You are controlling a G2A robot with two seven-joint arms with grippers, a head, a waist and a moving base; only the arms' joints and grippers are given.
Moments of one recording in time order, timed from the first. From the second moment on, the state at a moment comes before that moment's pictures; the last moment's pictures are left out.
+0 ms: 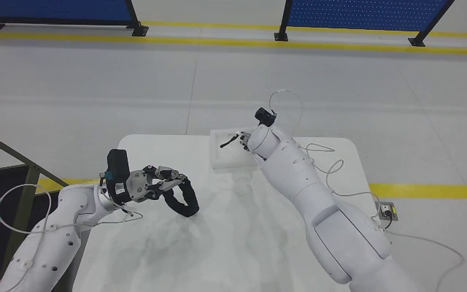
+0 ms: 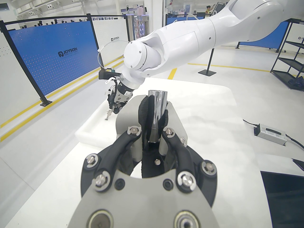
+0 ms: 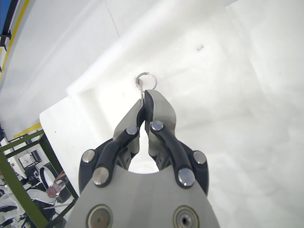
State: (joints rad) left arm 0.98 -0.87 -1.08 -1.40 1.13 -1.01 0.47; right arm -0.31 -1.66 0.89 -0.34 -0.31 0.51 0.43
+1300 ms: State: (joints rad) left arm 0.98 -0.87 -1.08 -1.40 1.13 -1.01 0.47; right arm -0.35 -1.63 0.82 -0.40 -0.65 0.23 0.49
